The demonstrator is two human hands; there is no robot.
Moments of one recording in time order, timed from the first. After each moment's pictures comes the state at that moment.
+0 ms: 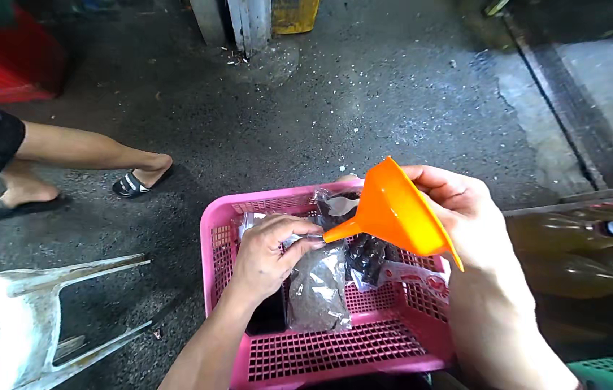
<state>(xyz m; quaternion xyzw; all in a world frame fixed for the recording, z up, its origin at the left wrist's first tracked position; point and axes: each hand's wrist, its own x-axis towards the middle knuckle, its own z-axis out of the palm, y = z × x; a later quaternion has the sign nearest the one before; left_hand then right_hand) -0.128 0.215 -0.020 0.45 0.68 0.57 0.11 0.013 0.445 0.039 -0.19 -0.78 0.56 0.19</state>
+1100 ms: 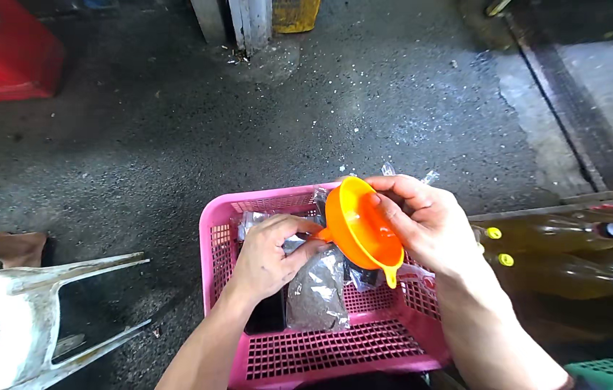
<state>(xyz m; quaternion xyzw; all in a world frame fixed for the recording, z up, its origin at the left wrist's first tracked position) -0.129 0.218 -0.020 0.46 0.68 0.55 0.14 0.005 0.431 0.026 -0.15 -0.85 0.47 0.19</state>
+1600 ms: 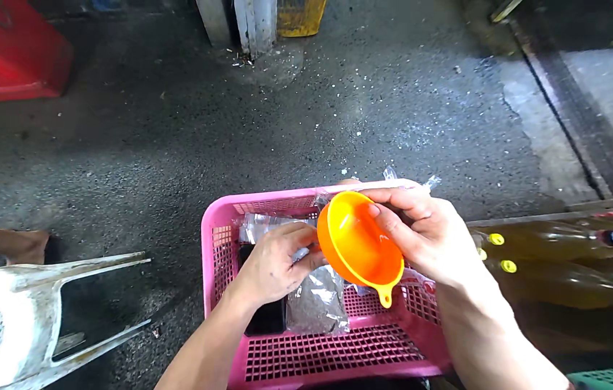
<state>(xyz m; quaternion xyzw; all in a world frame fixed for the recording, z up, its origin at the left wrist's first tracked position) -0.128 0.219 -0.019 0.52 0.65 0.52 0.19 0.007 0.427 0.027 -0.13 -0.85 0.48 0.17</state>
